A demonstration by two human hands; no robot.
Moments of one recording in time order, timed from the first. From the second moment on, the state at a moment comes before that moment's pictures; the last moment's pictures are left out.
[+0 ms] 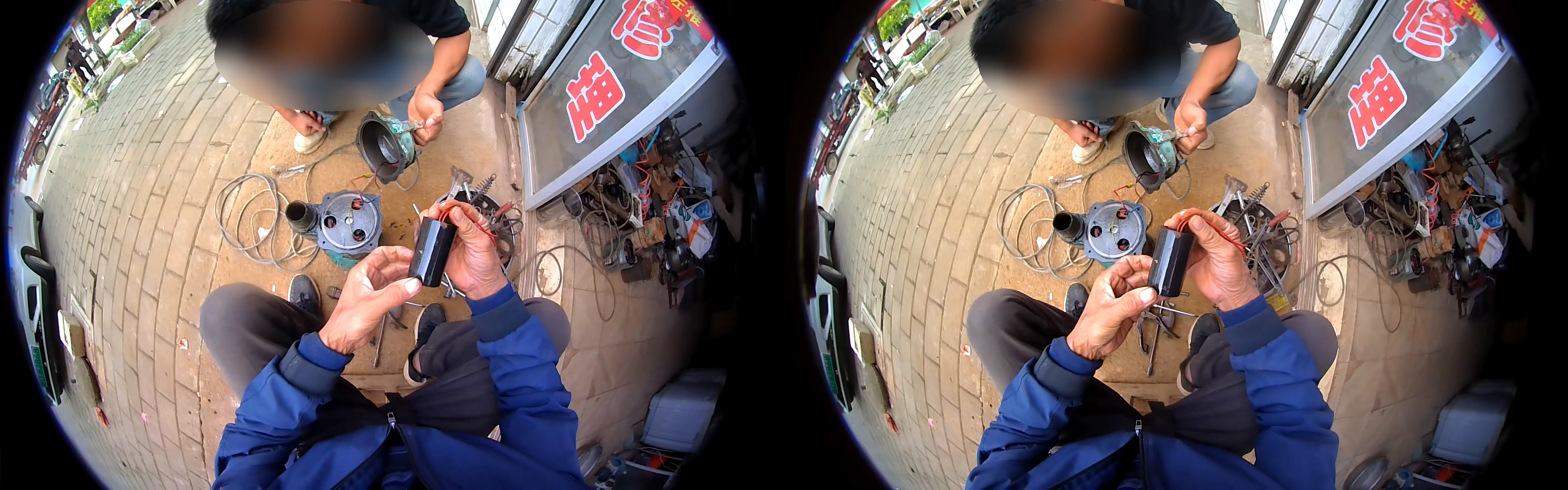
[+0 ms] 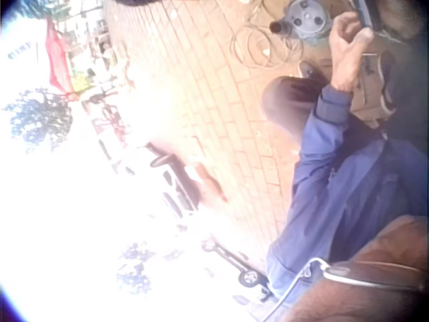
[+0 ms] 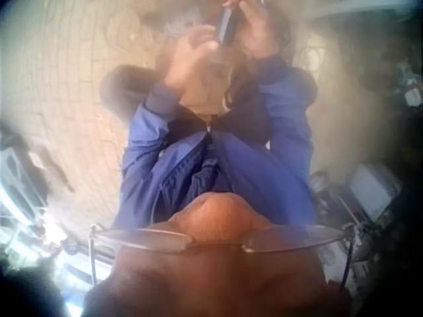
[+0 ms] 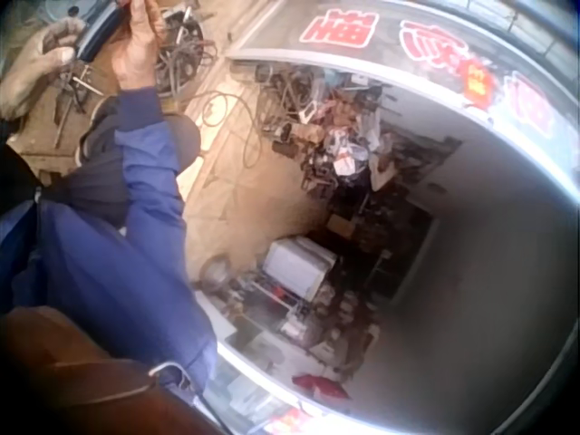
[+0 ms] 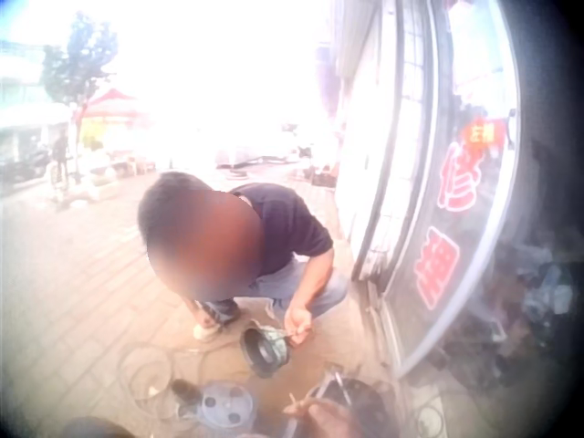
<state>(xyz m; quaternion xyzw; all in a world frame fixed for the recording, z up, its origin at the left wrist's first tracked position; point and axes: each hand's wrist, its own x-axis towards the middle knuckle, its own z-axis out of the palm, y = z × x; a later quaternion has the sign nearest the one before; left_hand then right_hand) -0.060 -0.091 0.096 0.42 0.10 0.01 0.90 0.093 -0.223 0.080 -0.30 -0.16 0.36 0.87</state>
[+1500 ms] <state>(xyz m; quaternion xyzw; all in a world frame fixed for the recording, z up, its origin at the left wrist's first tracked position) -0.068 -0.080 0.096 0.10 0.06 0.00 0.99 0.055 -0.220 0.112 -0.48 -0.37 0.46 0.65</state>
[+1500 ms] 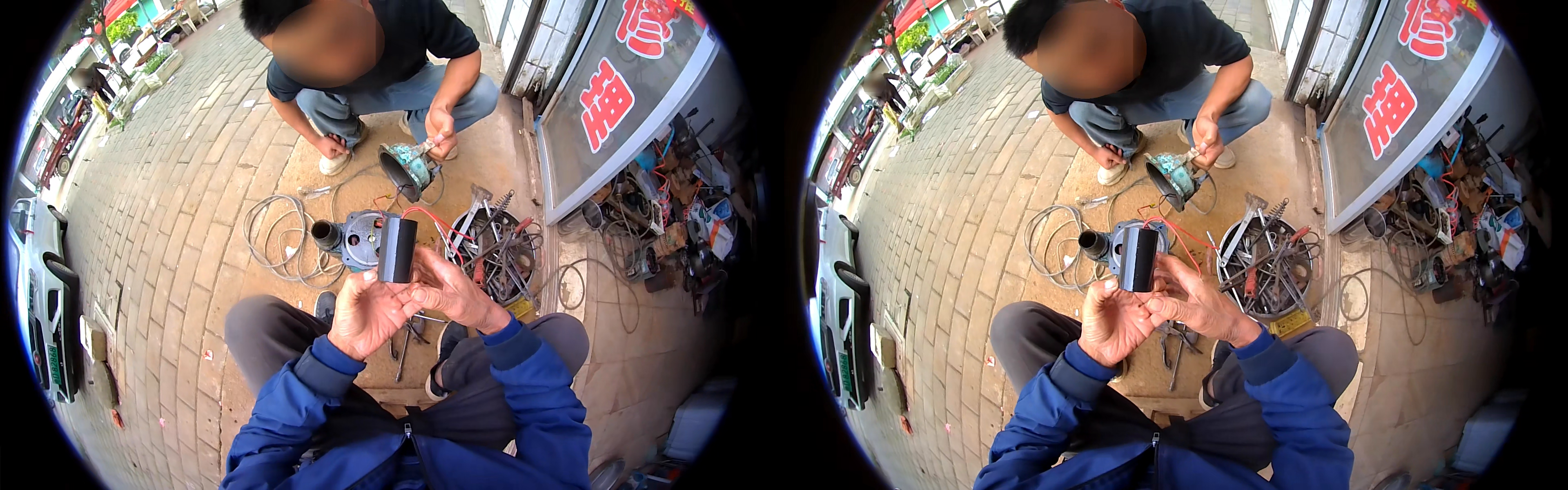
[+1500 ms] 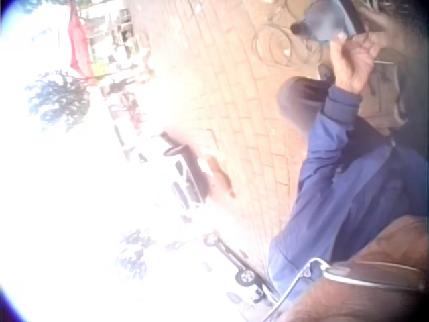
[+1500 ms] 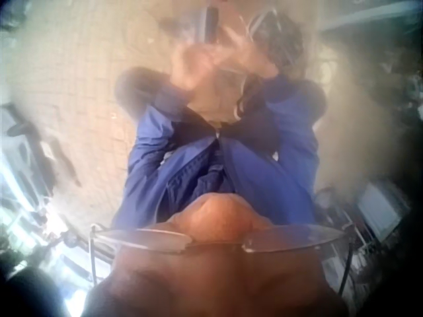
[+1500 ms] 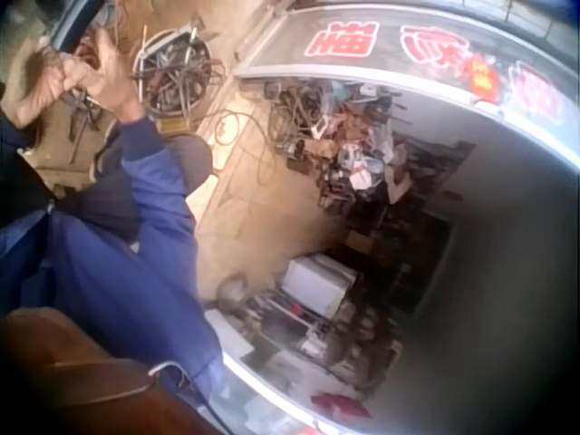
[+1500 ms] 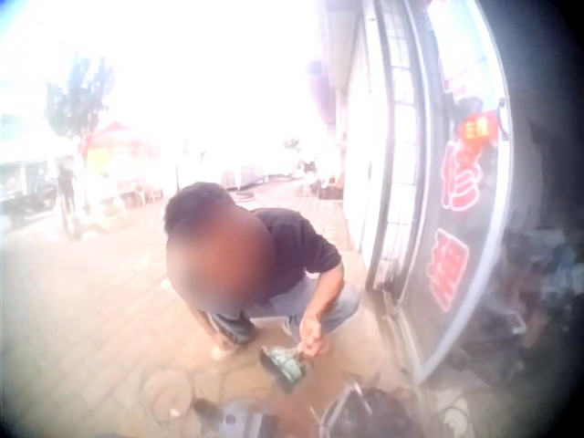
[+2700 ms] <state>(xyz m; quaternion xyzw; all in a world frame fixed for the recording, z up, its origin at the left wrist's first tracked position) -0.081 -0.105 0.061 0.26 0.16 -0.16 0.94 0.076 -0.262 0.118 -0.69 -0.29 0.14 0.65</state>
